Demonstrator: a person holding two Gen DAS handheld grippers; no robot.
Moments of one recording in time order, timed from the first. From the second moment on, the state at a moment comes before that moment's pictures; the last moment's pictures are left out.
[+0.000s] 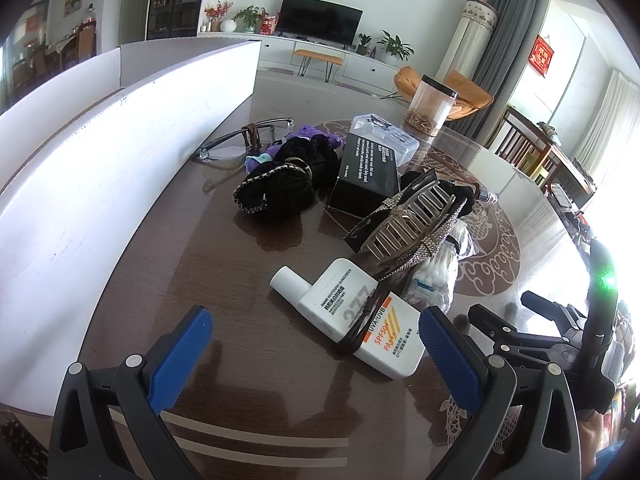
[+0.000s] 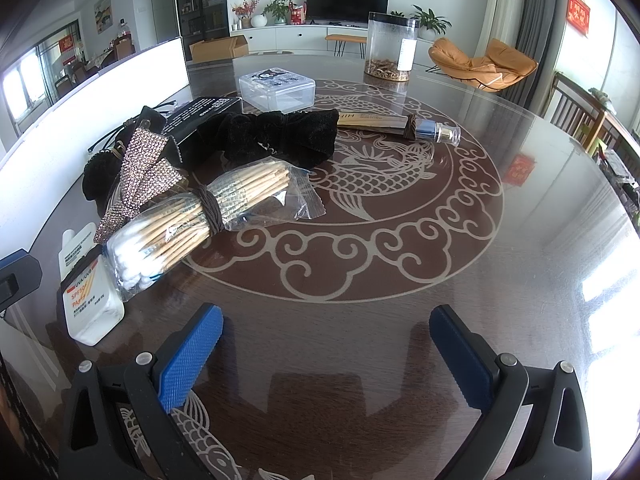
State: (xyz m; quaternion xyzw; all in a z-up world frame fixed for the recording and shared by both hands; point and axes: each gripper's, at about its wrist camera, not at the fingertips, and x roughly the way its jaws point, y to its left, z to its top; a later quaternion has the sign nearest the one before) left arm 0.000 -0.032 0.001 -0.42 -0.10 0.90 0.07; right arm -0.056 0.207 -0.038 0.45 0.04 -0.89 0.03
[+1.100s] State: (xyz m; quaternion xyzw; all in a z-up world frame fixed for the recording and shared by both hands) left arm 0.024 -0.074 0.010 -0.44 -0.11 0.89 0.05; right arm -0.104 0.149 -0.017 0.49 -0.06 -0.86 0.10
